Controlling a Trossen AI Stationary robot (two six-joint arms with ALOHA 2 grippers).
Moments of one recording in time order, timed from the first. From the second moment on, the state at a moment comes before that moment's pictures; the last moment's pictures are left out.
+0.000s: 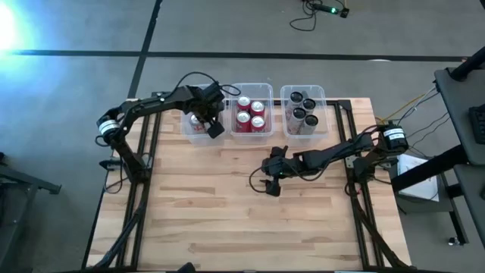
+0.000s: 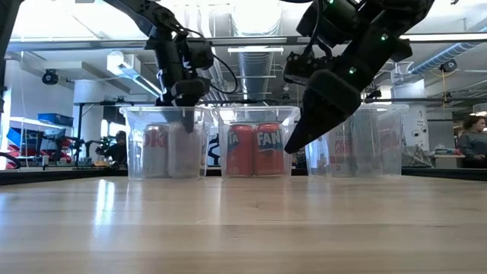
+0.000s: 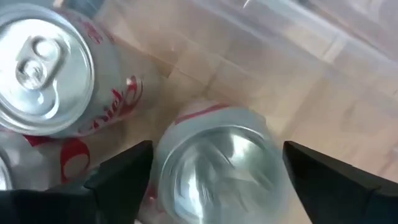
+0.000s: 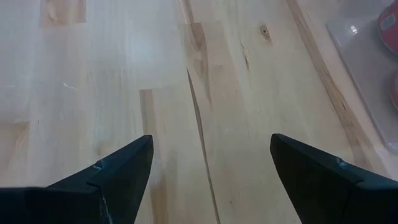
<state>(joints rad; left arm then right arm) 0.58 1.69 1.34 -0.90 -0.01 0.00 0.08 1.67 0.84 -0.05 0.17 0.17</state>
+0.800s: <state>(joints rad) 0.46 1.37 1.36 -0.91 -0.01 -0.04 0.09 1.67 0.84 -0.05 0.17 0.14</state>
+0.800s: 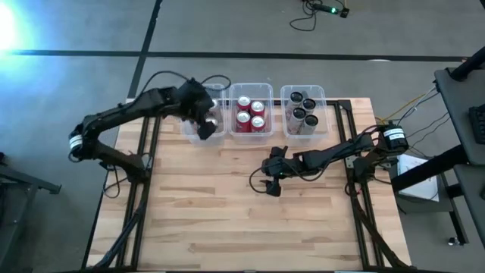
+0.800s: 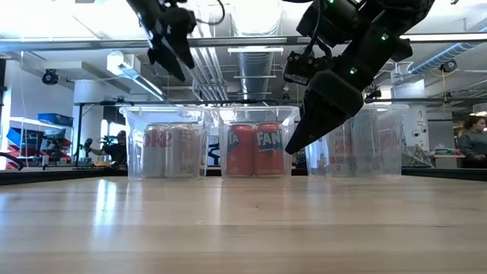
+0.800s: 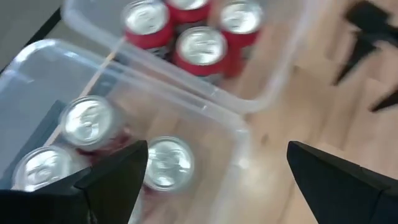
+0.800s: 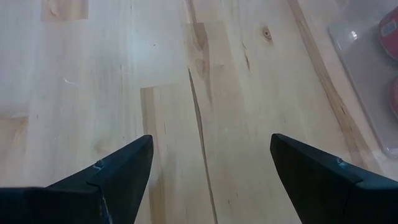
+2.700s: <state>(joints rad) 0.39 1.27 1.00 -0.89 -0.07 0.40 0.09 1.67 0.84 -0.04 0.18 0.18</state>
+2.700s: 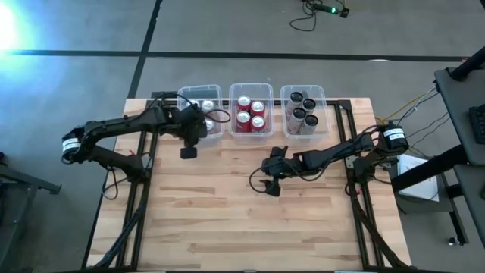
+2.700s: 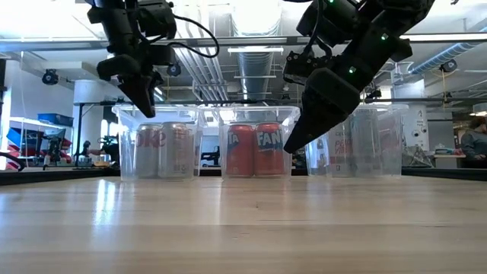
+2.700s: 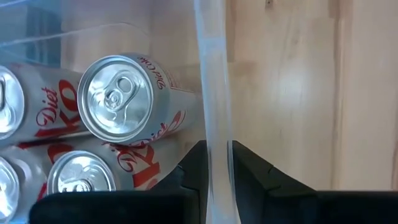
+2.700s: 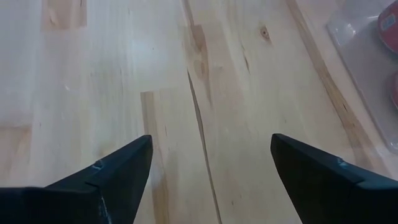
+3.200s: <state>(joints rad) 0.41 1.27 1.02 -0.92 -0.06 0.53 0.08 1.67 0.84 -0.02 0.18 0.23</state>
